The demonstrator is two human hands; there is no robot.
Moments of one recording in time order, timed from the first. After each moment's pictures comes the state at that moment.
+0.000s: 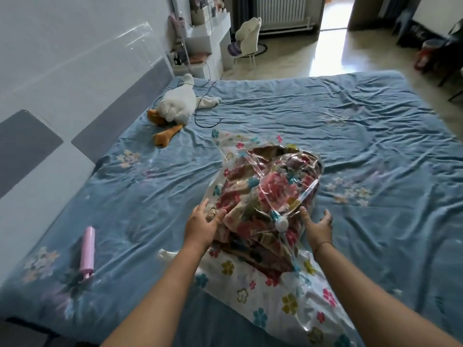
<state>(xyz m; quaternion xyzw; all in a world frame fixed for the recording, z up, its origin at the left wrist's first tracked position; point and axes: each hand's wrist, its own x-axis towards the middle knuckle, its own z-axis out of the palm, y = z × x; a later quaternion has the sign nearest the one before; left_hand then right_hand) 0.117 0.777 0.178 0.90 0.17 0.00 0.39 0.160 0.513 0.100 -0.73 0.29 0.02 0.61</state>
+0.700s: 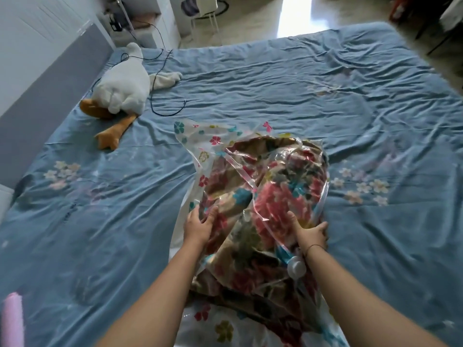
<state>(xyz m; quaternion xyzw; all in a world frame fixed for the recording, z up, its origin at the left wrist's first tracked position) 0.331 0.794 0.024 0.86 0.22 -0.13 0.43 0.302 0.540 -0.014 -0.76 0.44 0.11 0.46</state>
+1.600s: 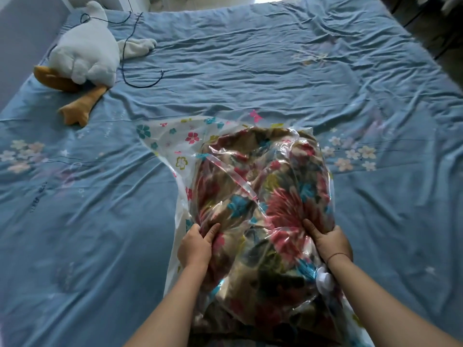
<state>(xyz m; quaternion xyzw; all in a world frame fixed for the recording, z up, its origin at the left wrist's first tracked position) 0.251 0.811 -0.062 0.93 0.20 -0.12 0.27 0.212 0.518 -0.037 -0.80 0.45 0.12 0.38</state>
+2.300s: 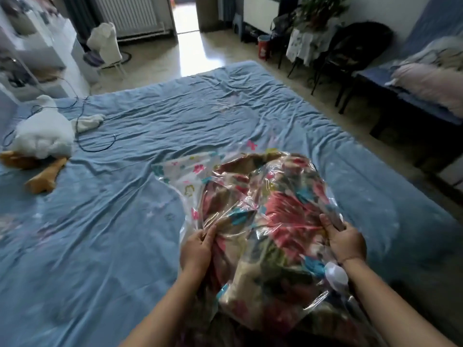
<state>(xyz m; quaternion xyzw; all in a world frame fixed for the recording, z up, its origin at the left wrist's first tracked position) 0.100 0.755 0.106 0.87 -0.01 -0.13 0.47 -0.040 0.471 0.145 -0.75 0.51 -0.12 0.39</state>
